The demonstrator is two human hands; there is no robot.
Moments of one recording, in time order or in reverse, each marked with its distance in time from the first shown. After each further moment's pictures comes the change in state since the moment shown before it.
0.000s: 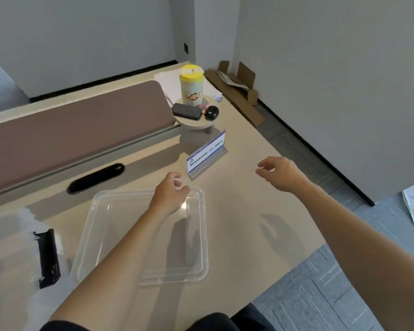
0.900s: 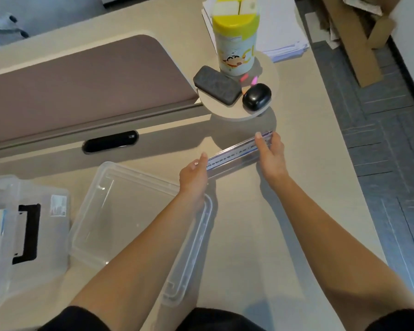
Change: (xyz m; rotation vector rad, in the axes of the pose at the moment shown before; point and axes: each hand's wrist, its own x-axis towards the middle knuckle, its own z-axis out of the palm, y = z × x) left_hand 0.161 0.038 0.096 -0.700 0.395 -0.676; right_hand 0.250 -0.023 0.116 0.664 -0.298 0.027
